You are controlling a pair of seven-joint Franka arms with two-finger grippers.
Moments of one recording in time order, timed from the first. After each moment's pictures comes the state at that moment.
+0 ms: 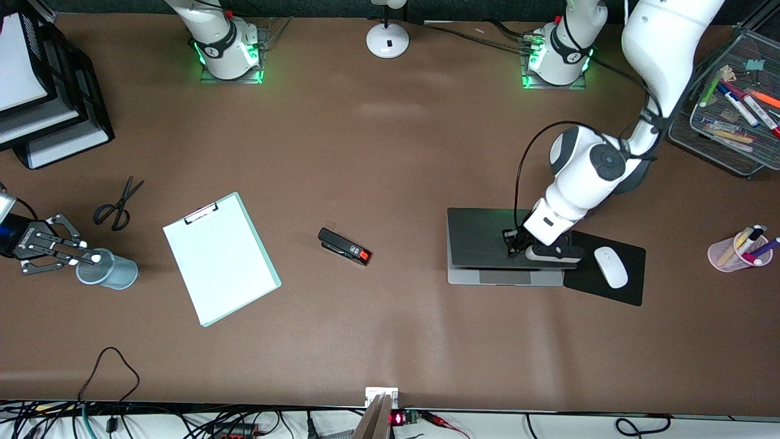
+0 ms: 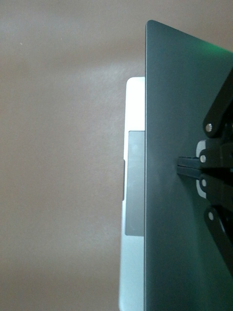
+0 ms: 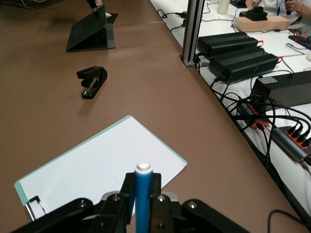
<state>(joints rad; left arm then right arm) 0.11 0.50 -0.41 -2.03 0.03 2.79 -0.31 -0.37 0.64 -0.10 -1.40 0.96 1.70 -2.13</state>
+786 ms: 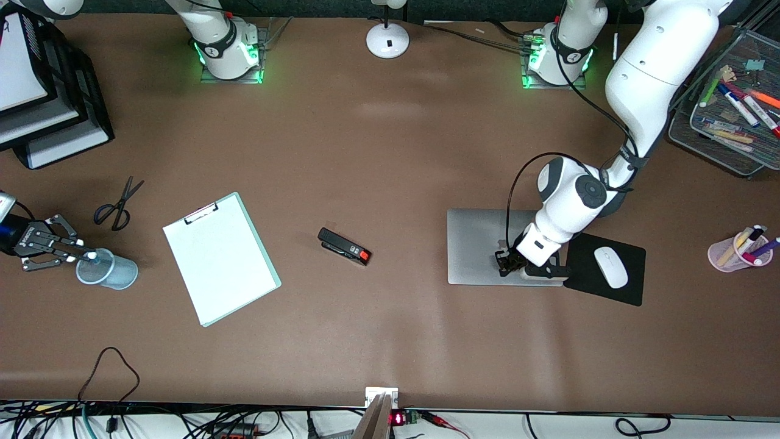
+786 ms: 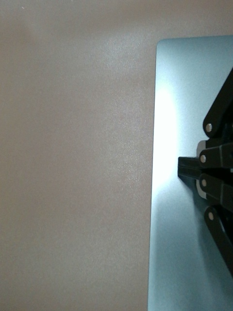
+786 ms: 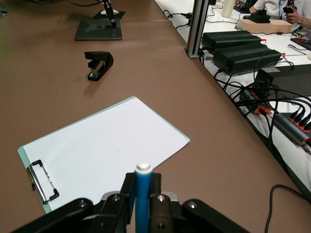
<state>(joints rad) 0.05 0.70 -0.34 -1.92 0.04 2.93 -0.31 -0.45 0.73 -0.10 -1.37 0.96 1.66 -2.25</state>
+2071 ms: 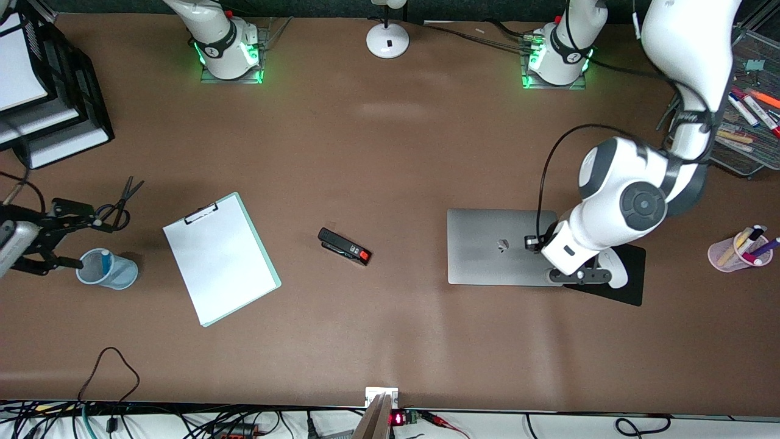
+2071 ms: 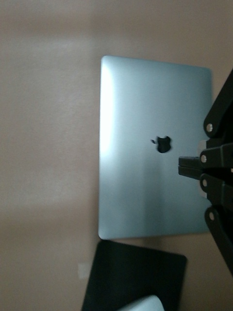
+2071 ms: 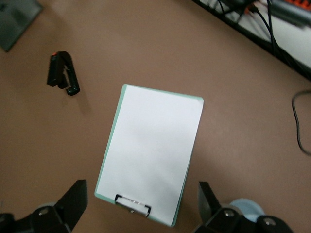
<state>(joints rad) 0.02 0.49 -0.30 -1.59 0.04 1.99 -0.28 -0.09 0.45 -0.08 -1.32 0.36 1.73 -0.91</state>
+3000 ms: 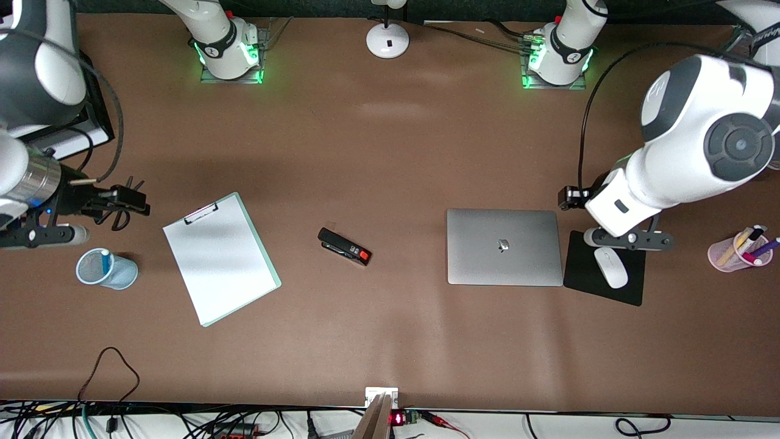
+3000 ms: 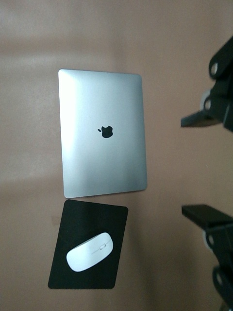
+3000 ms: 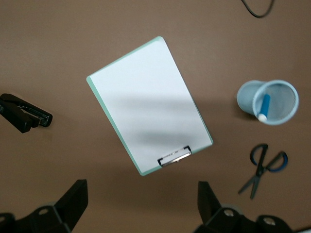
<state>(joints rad) 0.02 0.35 -0.30 -1.38 0.04 1.55 -0.22 0.11 0.26 -0.08 -1.45 0.05 1.67 0.01</state>
